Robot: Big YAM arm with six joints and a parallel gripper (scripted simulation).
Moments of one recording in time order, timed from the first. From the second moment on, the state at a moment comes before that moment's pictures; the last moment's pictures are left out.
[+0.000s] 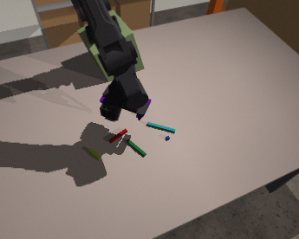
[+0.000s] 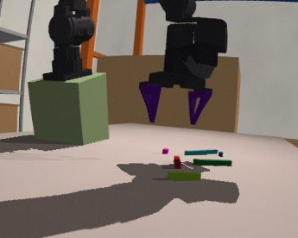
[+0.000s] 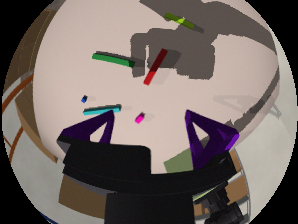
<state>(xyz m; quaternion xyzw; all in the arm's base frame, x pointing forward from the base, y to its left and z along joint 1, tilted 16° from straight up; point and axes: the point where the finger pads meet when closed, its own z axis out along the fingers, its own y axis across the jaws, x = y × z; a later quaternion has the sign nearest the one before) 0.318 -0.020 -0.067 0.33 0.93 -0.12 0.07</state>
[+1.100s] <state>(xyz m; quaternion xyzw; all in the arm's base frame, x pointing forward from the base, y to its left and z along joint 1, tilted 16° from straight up) 0.327 -0.035 -0.065 0.42 0.90 -0.11 0.08</state>
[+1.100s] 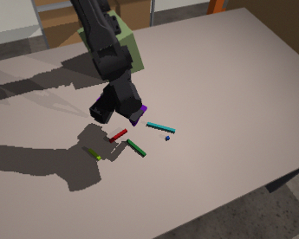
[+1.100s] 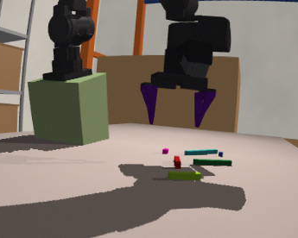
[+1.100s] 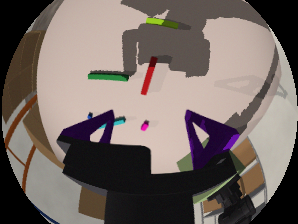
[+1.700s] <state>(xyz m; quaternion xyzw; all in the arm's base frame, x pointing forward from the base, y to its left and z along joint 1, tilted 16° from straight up) 0.331 -0.043 -0.065 0.46 0.88 -0.11 0.08</state>
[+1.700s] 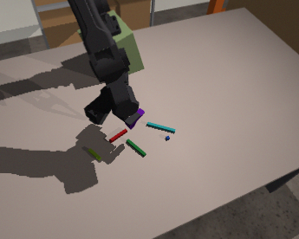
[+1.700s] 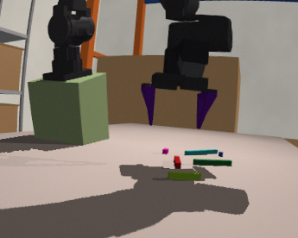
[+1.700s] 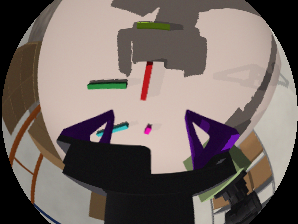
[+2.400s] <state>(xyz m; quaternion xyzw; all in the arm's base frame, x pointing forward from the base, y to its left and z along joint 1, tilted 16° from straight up) 0.340 -0.059 -0.063 0.54 0.83 -0.10 0.09</state>
